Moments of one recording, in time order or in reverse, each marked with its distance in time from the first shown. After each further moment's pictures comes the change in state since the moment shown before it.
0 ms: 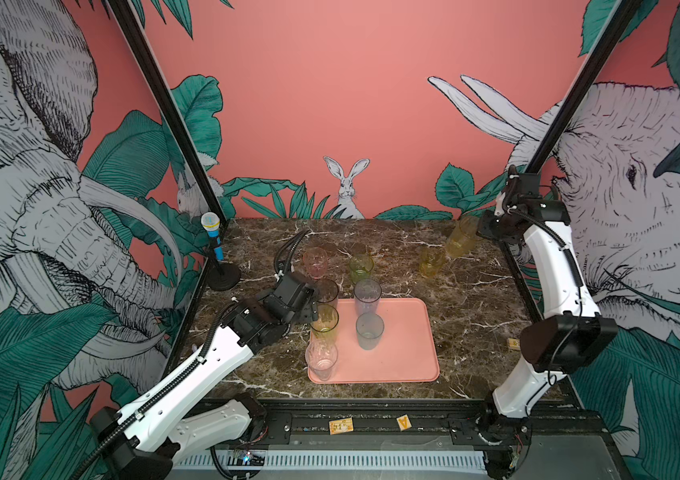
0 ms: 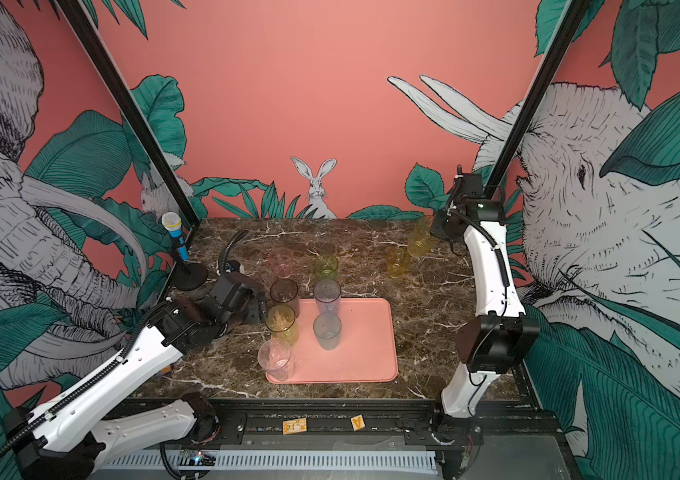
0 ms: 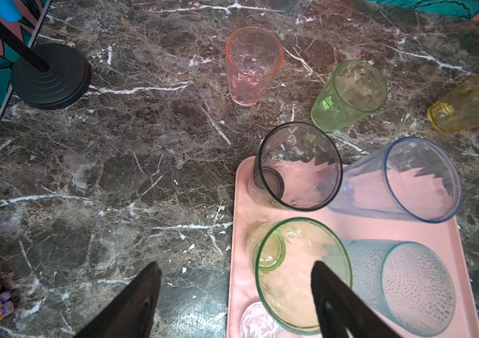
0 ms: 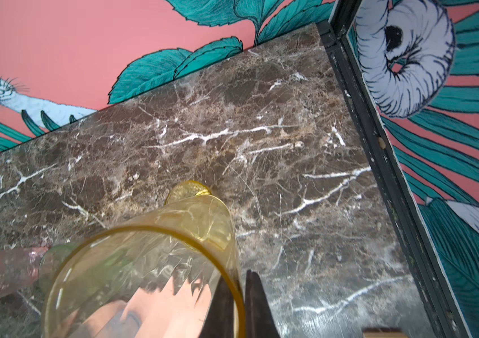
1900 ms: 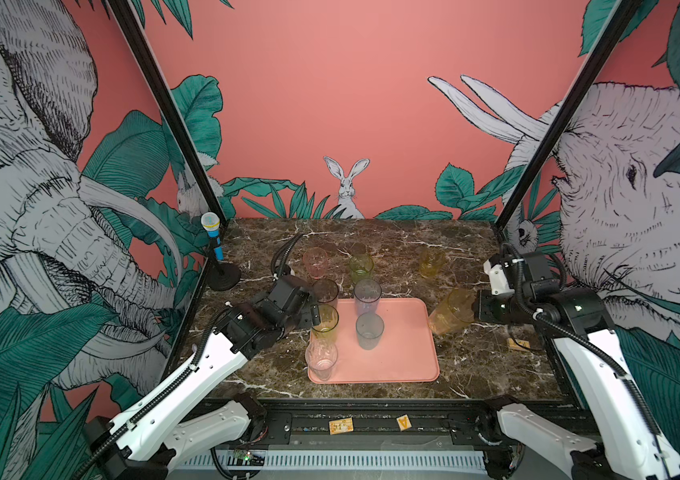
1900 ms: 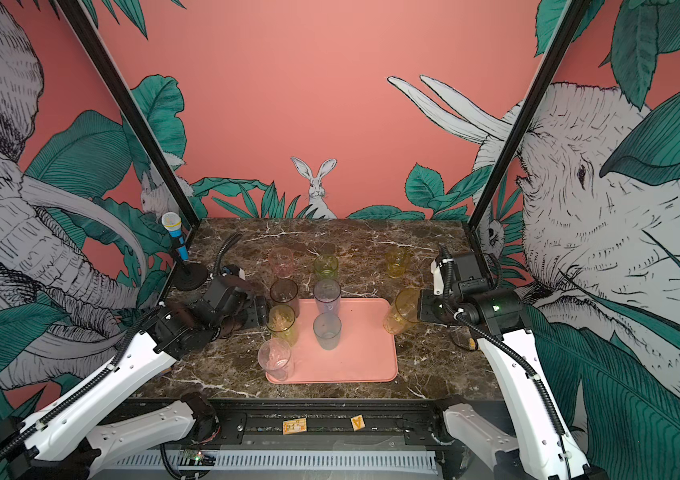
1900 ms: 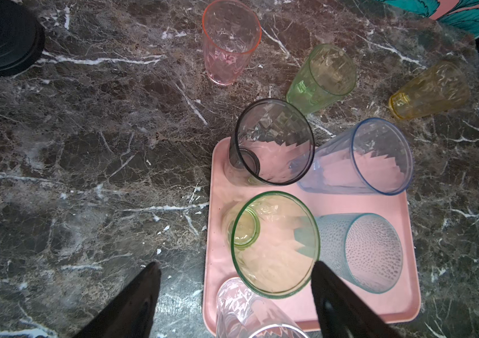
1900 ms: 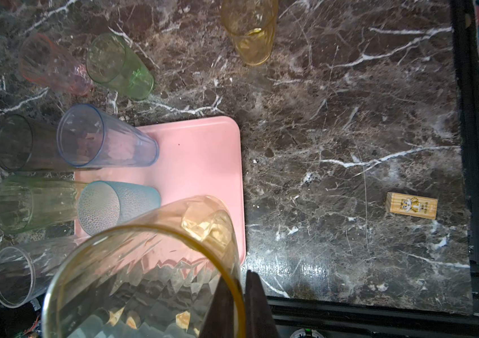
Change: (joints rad) left arm 0.000 -0.045 -0.023 -0.004 0.118 -0.054; right arm 0.337 -0.700 -0.621 -0.172 -0.014 0.089
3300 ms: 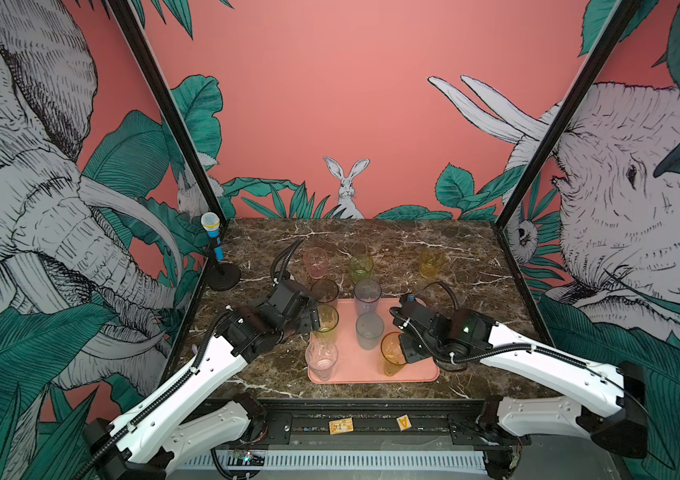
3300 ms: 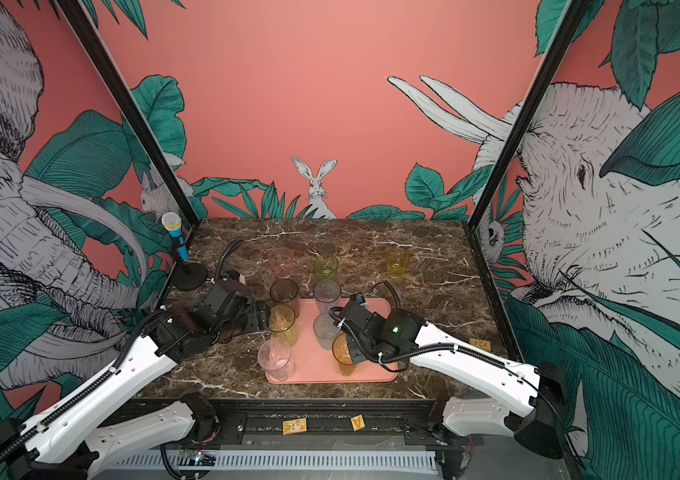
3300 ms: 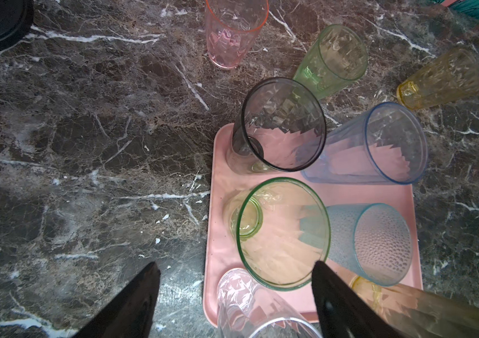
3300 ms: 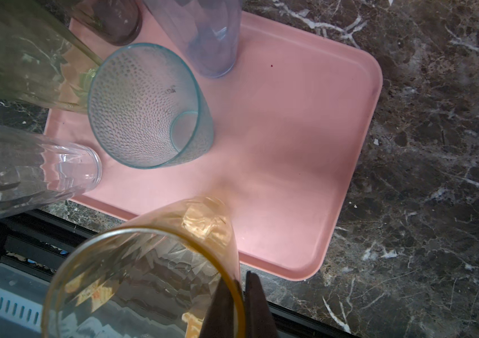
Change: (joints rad) left arm 0.000 -0.026 -0.046 0.003 0.022 -0.021; right arm 0.786 0.220 -0.243 0.282 0.276 0.327
